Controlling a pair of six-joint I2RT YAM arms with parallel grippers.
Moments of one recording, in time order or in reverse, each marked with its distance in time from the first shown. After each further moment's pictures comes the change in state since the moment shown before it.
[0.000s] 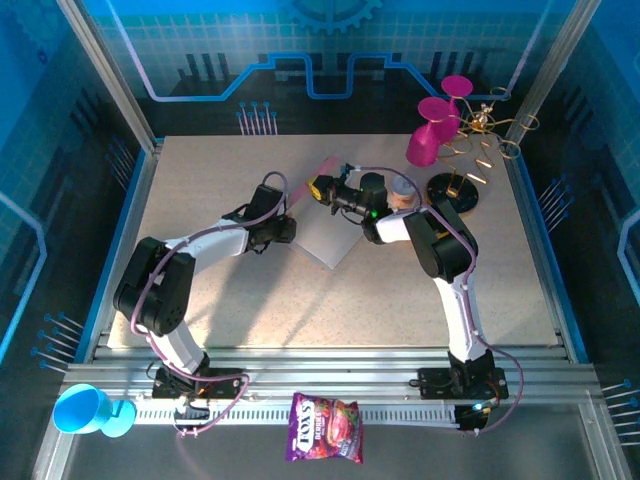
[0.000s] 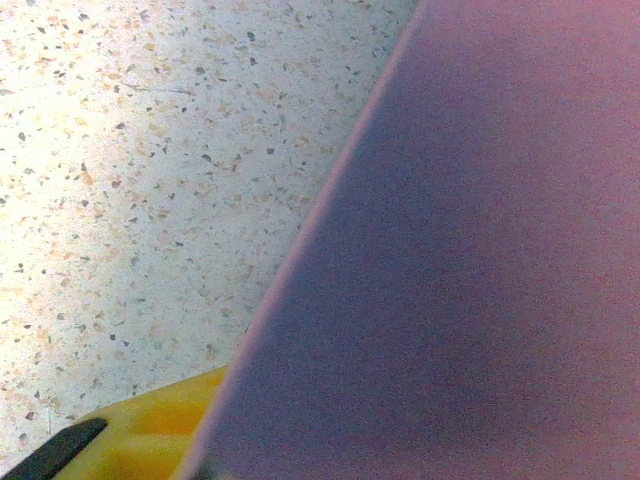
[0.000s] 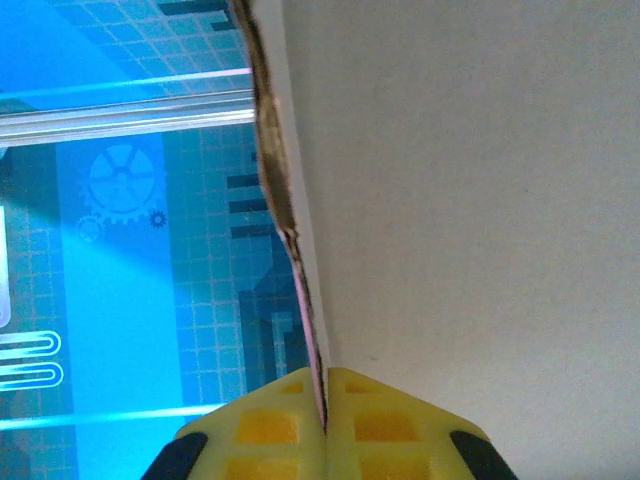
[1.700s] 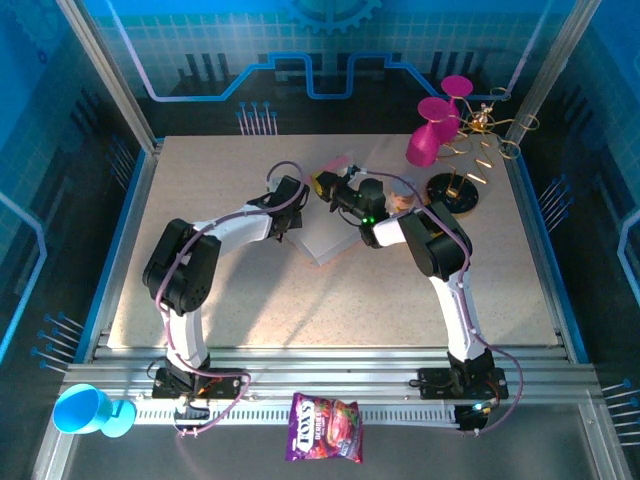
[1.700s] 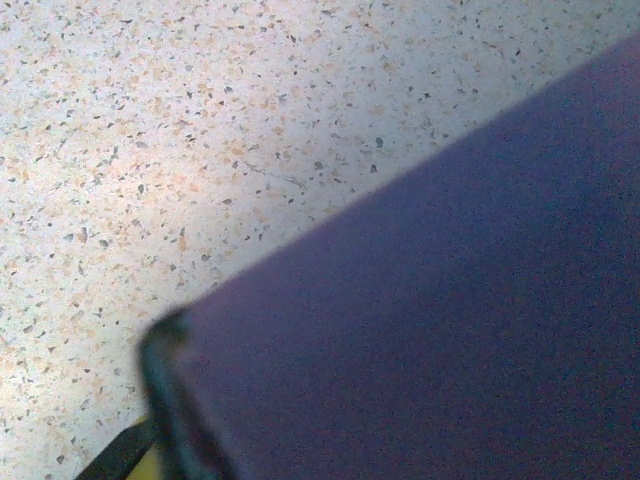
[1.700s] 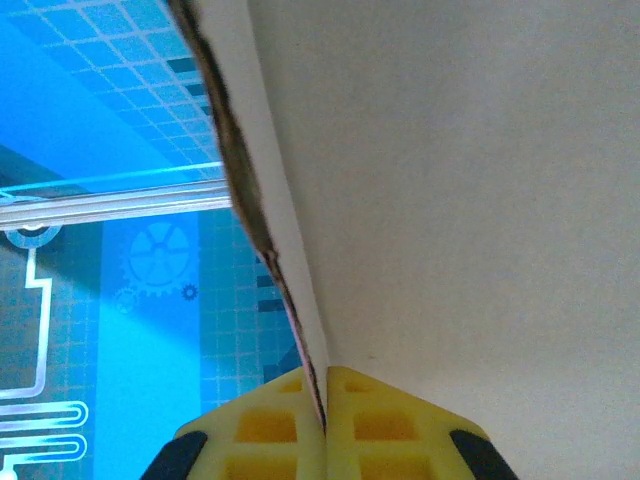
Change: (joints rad) left arm -0.072 0.204 0.236 -0.115 -0.343 -0.251; right arm 0.014 0.047 -0.004 0.110 0.192 0.061
